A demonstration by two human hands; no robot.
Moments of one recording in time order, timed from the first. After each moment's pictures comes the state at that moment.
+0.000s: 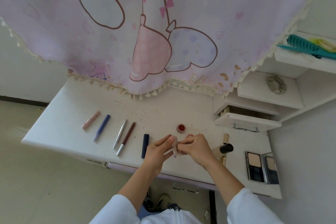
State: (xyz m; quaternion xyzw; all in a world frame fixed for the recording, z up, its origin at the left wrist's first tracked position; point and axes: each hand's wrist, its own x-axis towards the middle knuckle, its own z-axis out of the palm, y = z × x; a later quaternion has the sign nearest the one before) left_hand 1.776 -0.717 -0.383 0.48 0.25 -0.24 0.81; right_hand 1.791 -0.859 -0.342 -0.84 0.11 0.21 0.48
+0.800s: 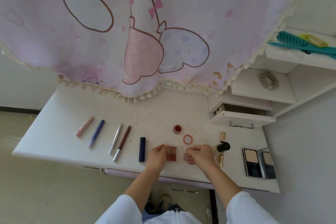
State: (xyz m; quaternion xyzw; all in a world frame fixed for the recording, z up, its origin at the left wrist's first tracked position) left_hand 1.782 -0.733 -0.404 0.67 0.28 -0.26 0.64; right_hand 1.775 -0.883 -0.382 -0.75 0.31 0.18 0.55
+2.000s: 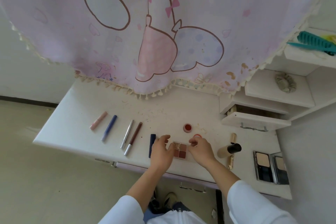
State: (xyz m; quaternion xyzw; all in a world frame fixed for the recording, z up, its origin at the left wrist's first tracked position) left_hand 1.777 -0.714 -0.398 0.83 0.16 -0.16 0.51; right_hand 1.797 -0.861 -0.394 -0.89 0.18 0.22 0.36
